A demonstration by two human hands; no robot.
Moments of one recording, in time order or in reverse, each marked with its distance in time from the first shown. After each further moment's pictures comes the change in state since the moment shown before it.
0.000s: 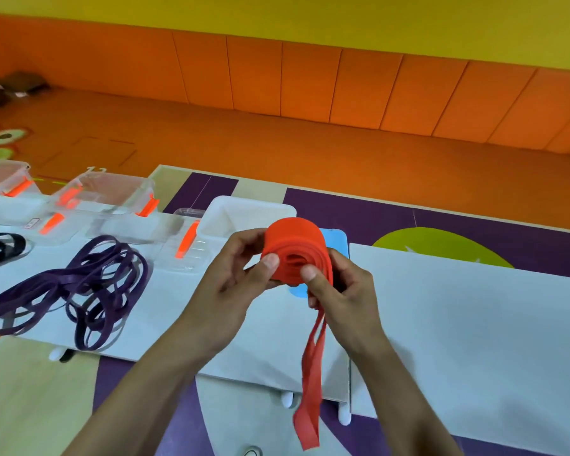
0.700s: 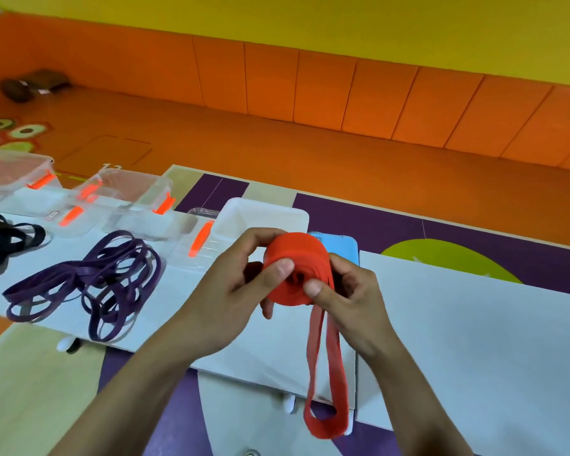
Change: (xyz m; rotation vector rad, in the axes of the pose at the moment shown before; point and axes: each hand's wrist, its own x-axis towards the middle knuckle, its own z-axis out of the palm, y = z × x) left_hand -0.012 0.029 -0.020 0.350 -0.064 0.018; right_hand 0.004 -0.003 0.009 0.016 -0.156 -0.010
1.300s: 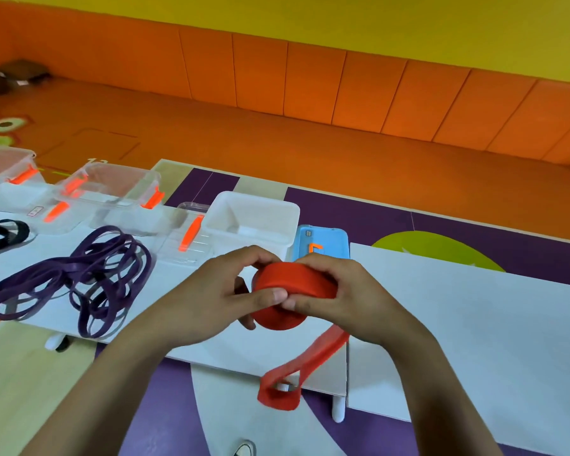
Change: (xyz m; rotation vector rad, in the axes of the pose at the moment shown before) left_hand -0.003 -0.006 -0.013 0.254 -0.252 -0.211; right_hand 0.000 -0.018 -0.023 -0.409 -0.333 0.176
